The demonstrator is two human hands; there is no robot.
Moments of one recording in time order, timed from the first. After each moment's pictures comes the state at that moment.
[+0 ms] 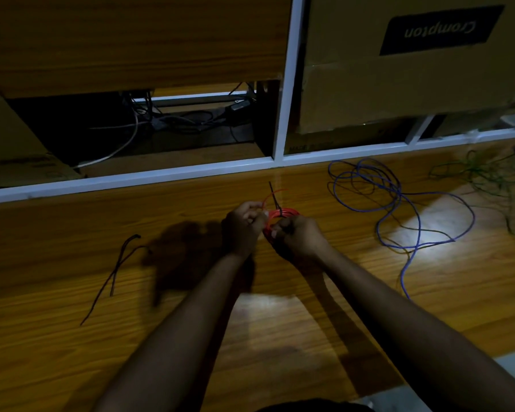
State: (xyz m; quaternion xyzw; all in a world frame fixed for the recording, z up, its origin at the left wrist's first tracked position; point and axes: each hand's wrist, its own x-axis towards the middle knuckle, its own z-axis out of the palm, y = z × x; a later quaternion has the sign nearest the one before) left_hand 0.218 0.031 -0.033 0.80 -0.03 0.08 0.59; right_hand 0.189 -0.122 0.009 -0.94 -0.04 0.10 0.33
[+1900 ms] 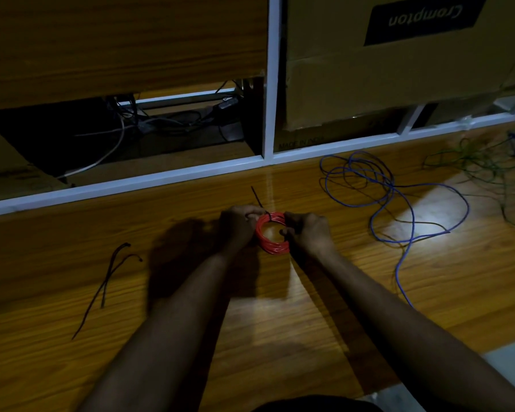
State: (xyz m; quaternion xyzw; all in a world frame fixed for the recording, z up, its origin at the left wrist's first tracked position) left_hand 0.243 0.023 -0.030 0.91 -0.09 0.02 0.41; right_hand 0.191 -0.146 -0.002 -0.94 0.07 0.03 0.33
